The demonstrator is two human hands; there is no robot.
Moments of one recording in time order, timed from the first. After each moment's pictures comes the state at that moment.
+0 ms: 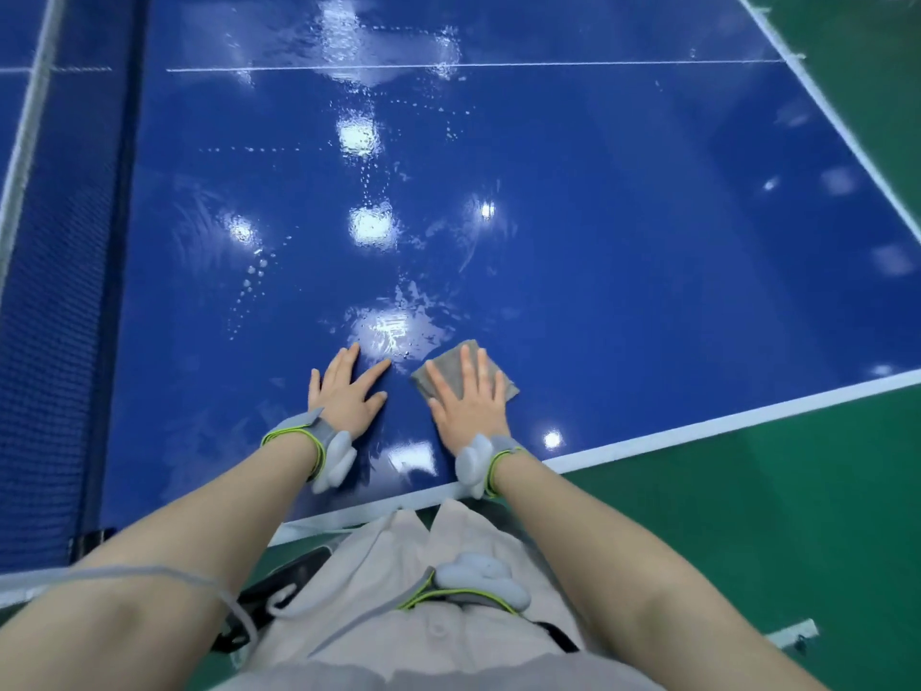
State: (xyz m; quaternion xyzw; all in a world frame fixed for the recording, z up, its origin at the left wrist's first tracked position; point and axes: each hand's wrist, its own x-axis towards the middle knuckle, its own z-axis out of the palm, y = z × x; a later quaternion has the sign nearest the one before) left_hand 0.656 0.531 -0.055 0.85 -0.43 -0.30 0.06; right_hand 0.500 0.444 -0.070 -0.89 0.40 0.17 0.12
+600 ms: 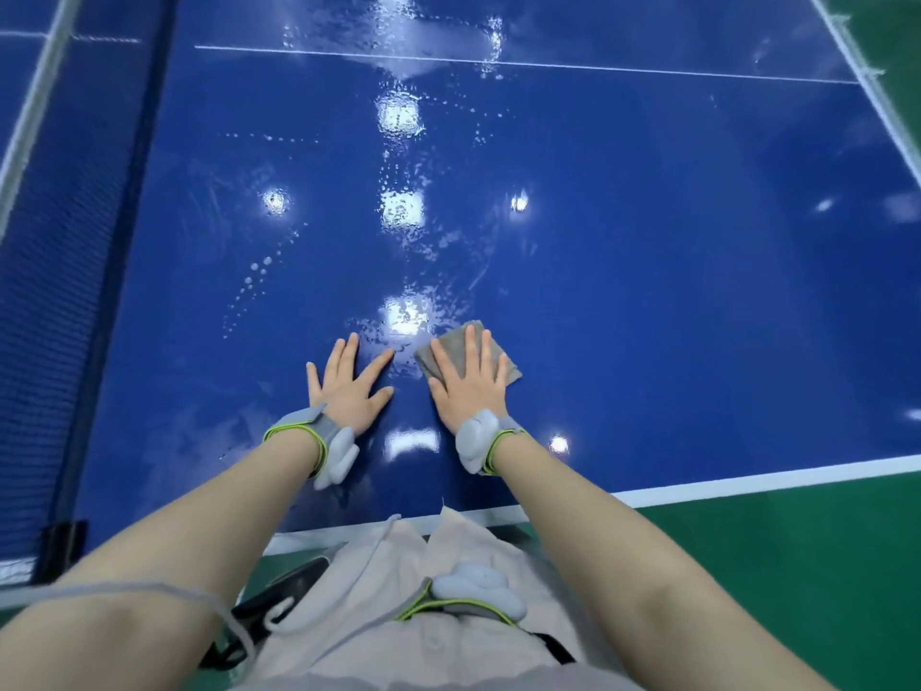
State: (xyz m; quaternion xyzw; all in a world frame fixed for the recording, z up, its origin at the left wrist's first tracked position) left_hand 0.655 0.495 -0.054 0.87 -0.38 -0.31 0.05; right_hand 0.529 0.386 -0.068 -0.90 0.38 0.18 0.13
